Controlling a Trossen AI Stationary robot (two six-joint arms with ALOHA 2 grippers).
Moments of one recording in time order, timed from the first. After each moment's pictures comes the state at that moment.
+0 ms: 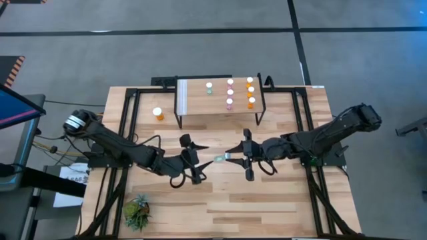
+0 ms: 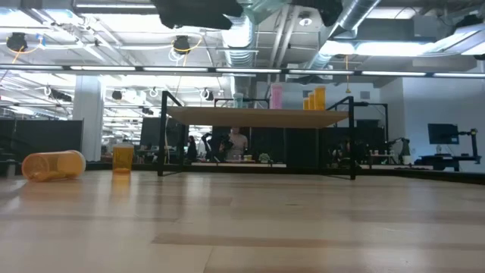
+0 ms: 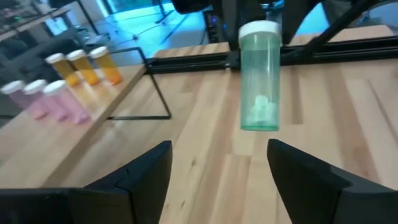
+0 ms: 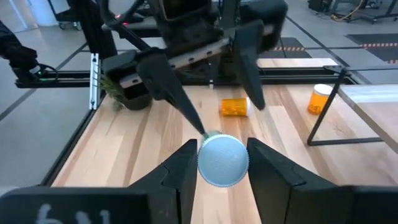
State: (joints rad) left arm -0.41 1.47 0.95 0.08 -0.72 -0.09; right arm 0.31 1.30 0.89 0.11 0.30 0.13
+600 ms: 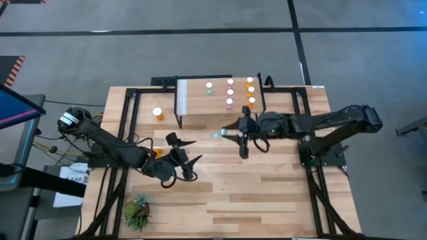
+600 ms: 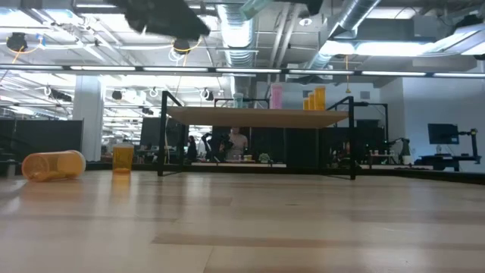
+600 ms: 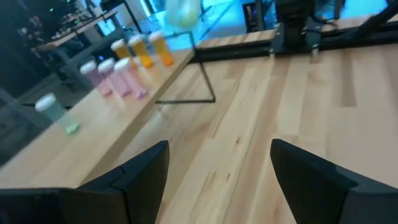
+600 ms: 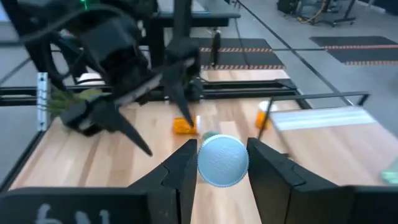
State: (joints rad) left arm -0.46 1.36 0.84 0.00 -0.95 -0.14; right arm 0.10 1.30 1.11 -0.10 0.21 0.05
